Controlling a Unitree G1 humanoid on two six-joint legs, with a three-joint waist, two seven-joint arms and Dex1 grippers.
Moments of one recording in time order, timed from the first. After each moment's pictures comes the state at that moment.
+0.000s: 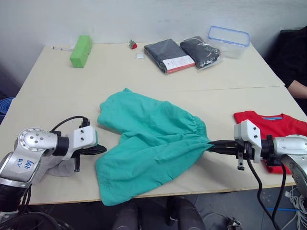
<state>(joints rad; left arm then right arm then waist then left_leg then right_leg) -0.21 0.99 0.02 -0.19 -0.23 0.37 -1.18 -0.13 -0.93 -0.12 -0.28 0.48 0.36 1.19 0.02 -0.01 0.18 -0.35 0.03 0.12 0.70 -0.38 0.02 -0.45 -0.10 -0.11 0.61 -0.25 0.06</state>
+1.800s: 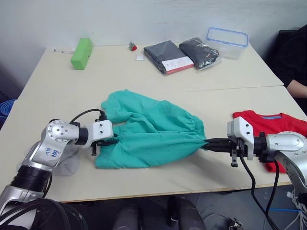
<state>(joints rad) -0.41 0.88 -0.15 0.03 -0.03 0.16 -1.08 -0.19 -0.92 -0.06 -0.30 0.49 0.41 1.15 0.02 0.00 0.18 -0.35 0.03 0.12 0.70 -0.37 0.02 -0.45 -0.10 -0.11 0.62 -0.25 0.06</state>
